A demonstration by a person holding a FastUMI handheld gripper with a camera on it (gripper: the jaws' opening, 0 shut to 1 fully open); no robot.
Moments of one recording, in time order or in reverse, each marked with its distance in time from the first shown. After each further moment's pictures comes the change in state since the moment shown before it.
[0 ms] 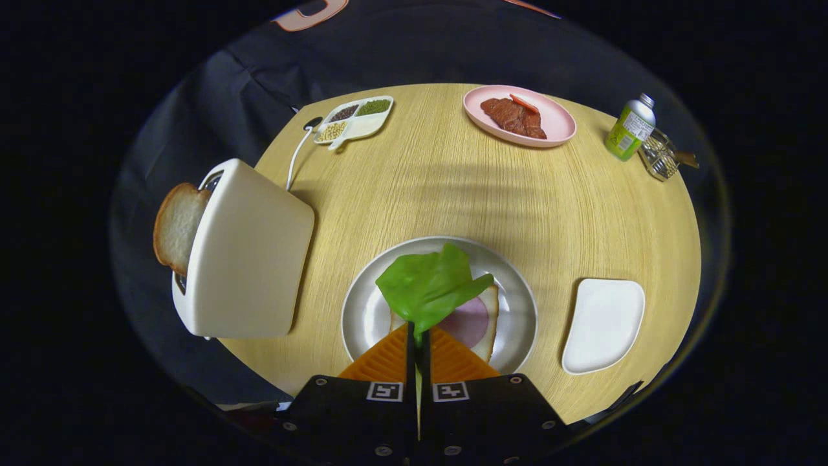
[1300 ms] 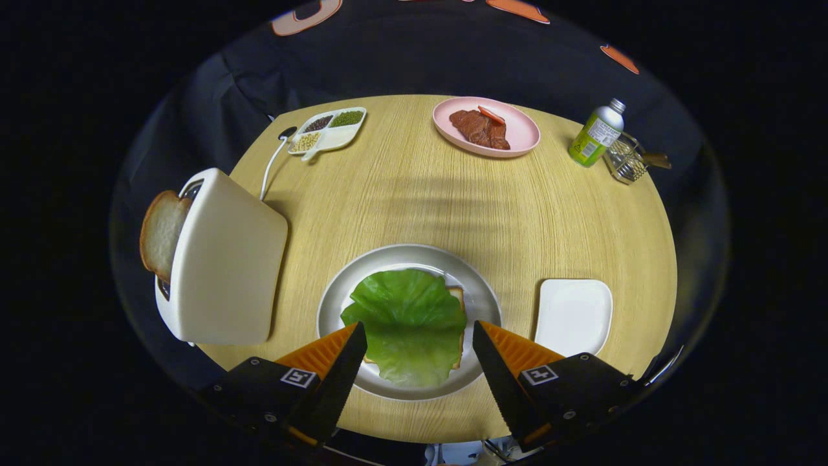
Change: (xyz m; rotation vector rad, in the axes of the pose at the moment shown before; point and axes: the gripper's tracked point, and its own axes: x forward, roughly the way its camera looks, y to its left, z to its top) arm -0.035 -0.017 0.017 0.010 -0.088 -0.133
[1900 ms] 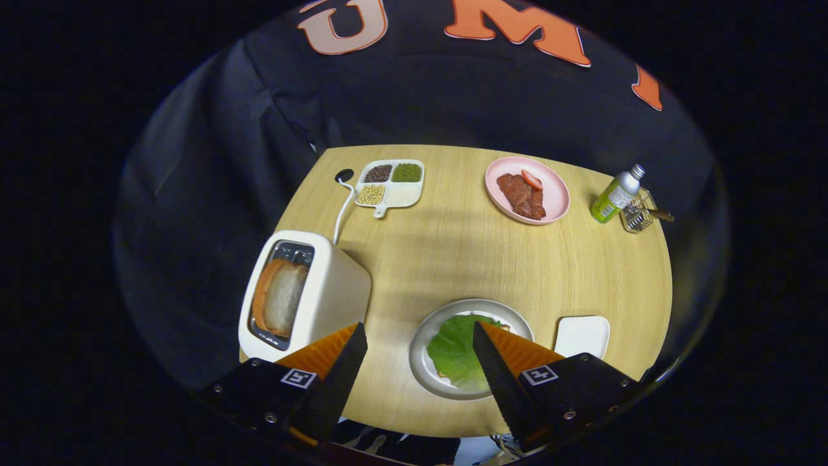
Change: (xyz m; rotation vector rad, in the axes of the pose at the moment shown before) arm -0.082 0.107 0.079 -0.048 -0.115 0.096
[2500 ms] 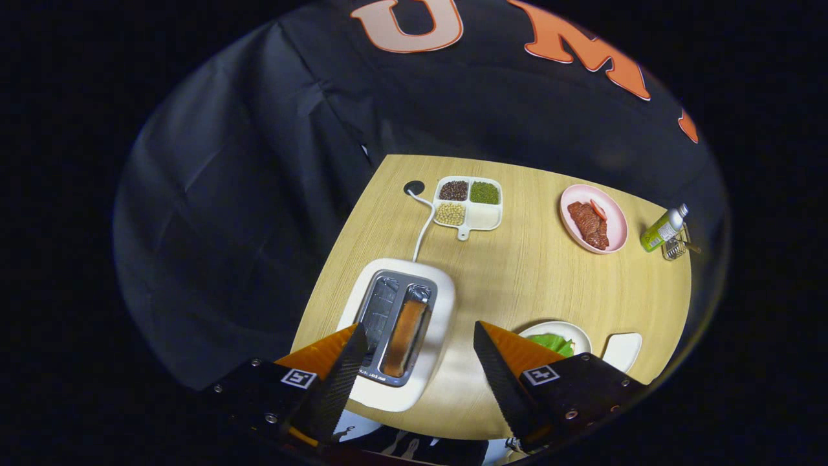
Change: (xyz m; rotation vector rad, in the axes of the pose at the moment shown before) arm 0.007 0.122 0.033 -0.064 0.016 0.085
